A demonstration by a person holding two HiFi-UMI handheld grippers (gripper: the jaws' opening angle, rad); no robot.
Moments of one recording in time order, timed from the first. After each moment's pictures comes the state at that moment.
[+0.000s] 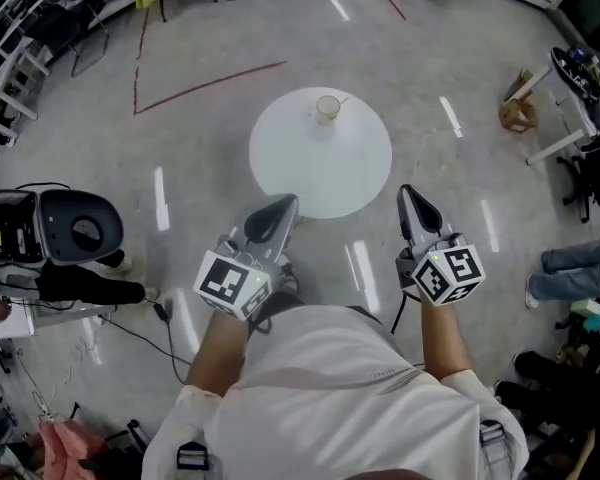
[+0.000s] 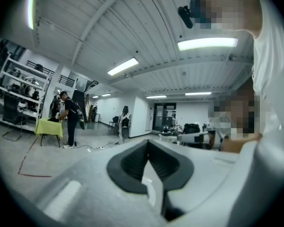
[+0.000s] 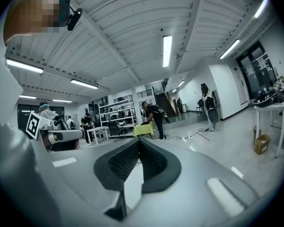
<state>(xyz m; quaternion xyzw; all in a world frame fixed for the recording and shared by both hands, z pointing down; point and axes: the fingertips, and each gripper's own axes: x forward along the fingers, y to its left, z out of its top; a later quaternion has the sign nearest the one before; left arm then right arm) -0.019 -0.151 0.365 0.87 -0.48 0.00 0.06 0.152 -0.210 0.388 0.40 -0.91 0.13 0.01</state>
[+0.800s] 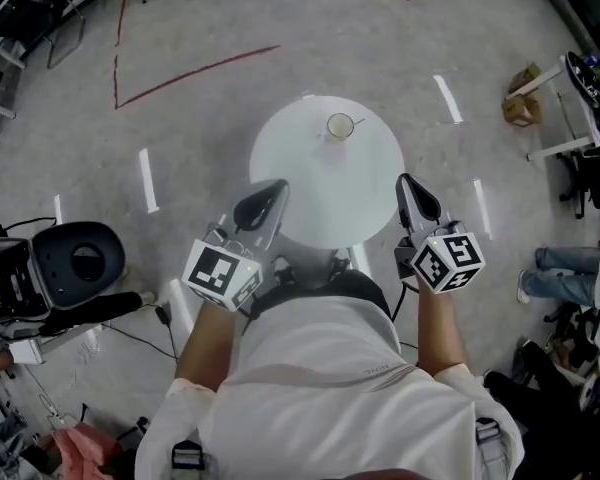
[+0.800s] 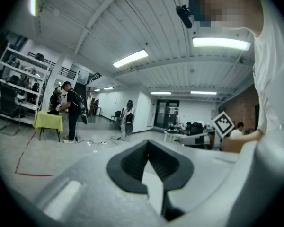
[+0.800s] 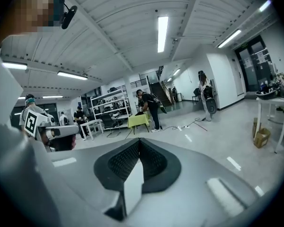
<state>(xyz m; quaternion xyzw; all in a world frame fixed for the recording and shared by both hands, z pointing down) -0.133 -0.370 0.392 0.87 -0.48 0.02 0.10 0.051 -0.428 0.430 0.41 -0.89 0.18 0.07</state>
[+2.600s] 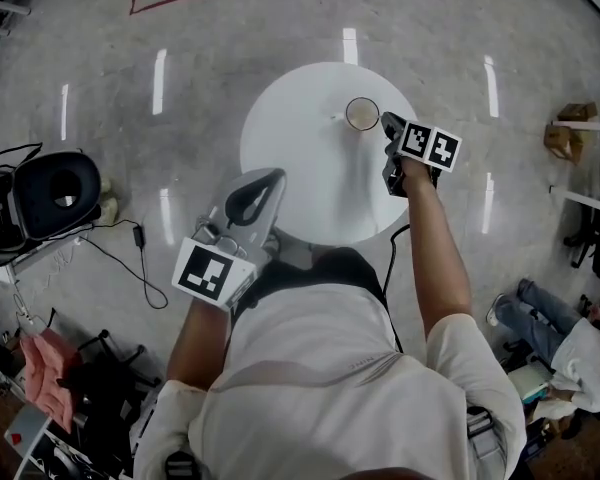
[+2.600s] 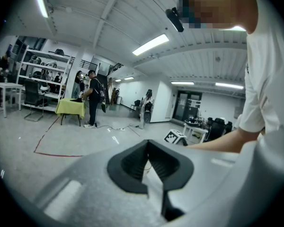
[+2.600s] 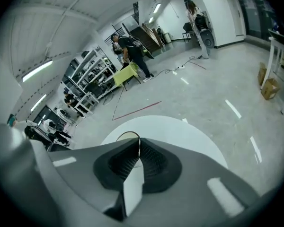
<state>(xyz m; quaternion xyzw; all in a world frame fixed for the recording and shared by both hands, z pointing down) -0.139 -0.491 0.496 0.79 -0.58 0.05 0.18 -0.010 -0.689 0.725 0.33 -0.79 0.44 0.26</state>
